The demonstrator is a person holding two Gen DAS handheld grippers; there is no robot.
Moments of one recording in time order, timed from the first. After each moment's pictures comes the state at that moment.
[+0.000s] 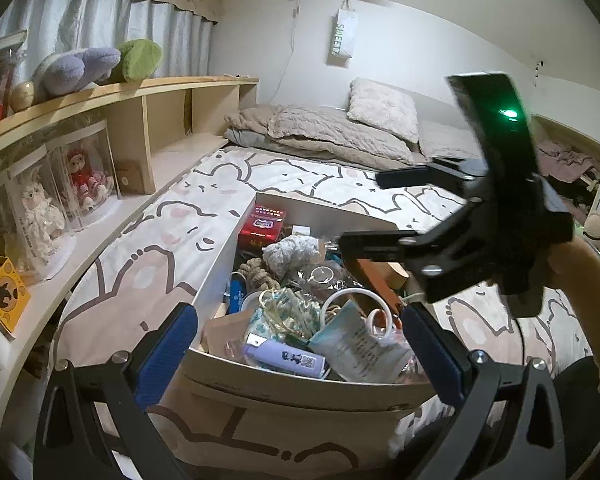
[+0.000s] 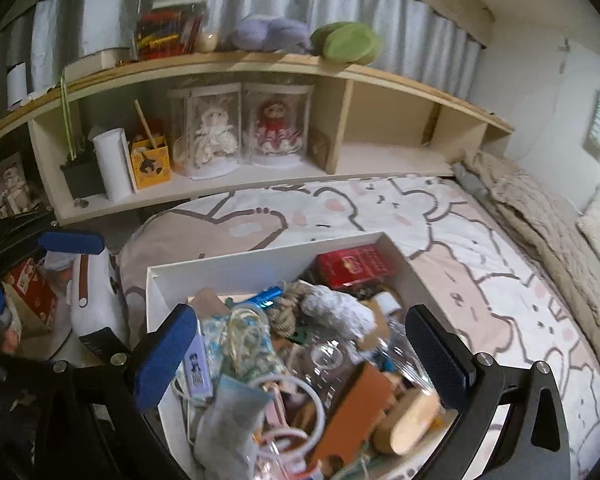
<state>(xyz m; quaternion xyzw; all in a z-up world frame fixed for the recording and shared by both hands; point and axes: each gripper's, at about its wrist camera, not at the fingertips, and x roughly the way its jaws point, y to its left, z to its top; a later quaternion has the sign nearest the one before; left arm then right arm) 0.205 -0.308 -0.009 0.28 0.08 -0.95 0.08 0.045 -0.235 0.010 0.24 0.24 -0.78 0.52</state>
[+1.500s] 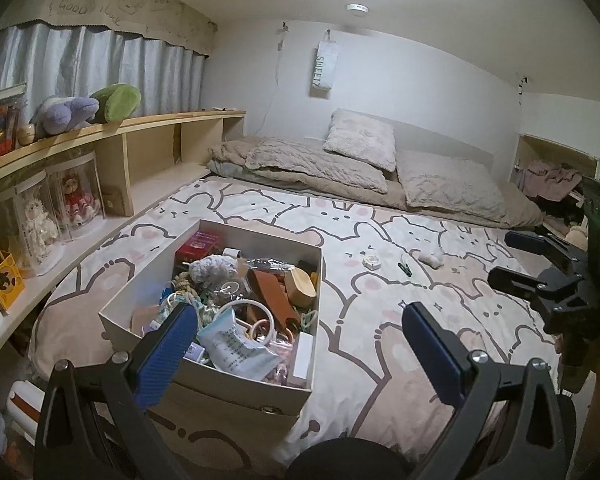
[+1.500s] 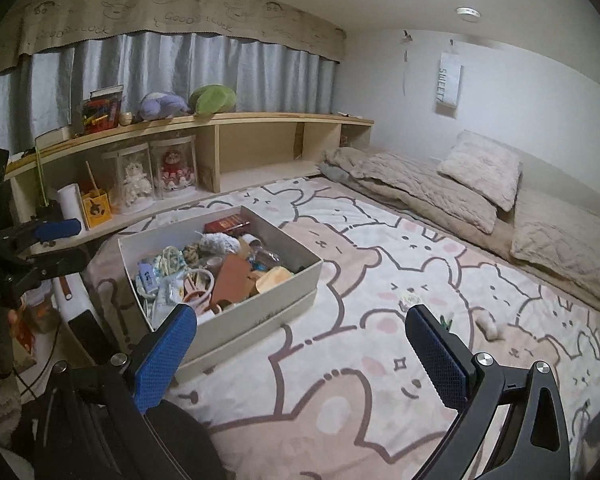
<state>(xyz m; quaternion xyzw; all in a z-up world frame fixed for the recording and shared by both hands) 0.226 -0.169 0.019 0.23 0.08 -0.97 0.09 0.094 0.029 0.030 0.21 0.13 -0.89 0.39</state>
